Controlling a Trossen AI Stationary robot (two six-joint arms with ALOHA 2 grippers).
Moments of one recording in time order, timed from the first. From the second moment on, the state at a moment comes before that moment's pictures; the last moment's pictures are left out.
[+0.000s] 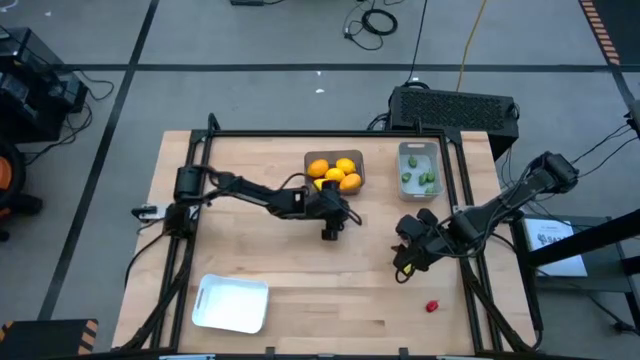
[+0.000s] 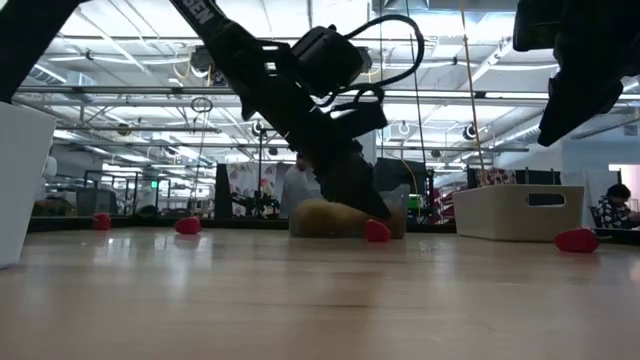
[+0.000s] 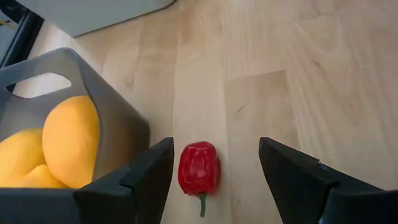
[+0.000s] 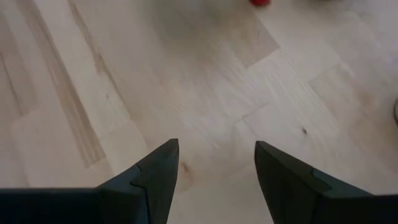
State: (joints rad) left arm 0.05 2.04 1.21 0.13 -0.18 0.29; right arm 0.52 1.18 0.80 -0.79 0.40 1.04
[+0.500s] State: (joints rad) left arm 0.10 2.06 1.21 0.16 -0.11 0.27; right arm 0.52 1.18 0.80 -0.79 0.40 0.98
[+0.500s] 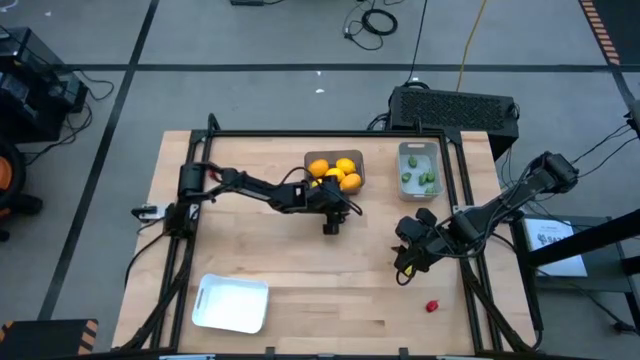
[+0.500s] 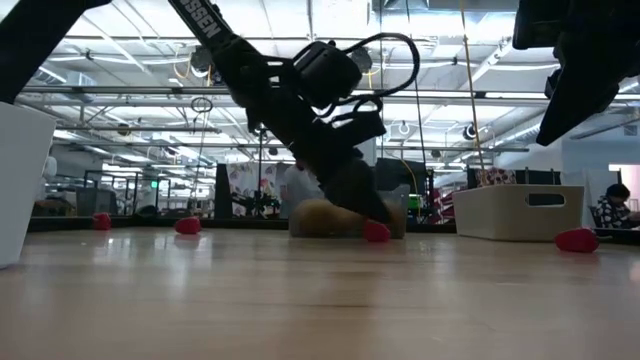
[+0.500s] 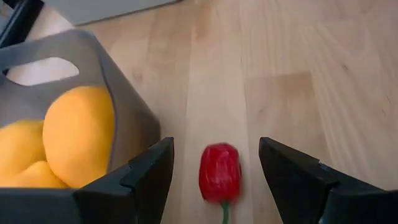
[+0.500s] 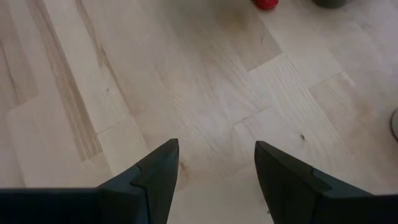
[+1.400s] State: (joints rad) left arm 0.11 2.13 1.21 0.20 -0.08 0.24; right arm 0.52 1.18 0.80 -0.76 0.40 0.98
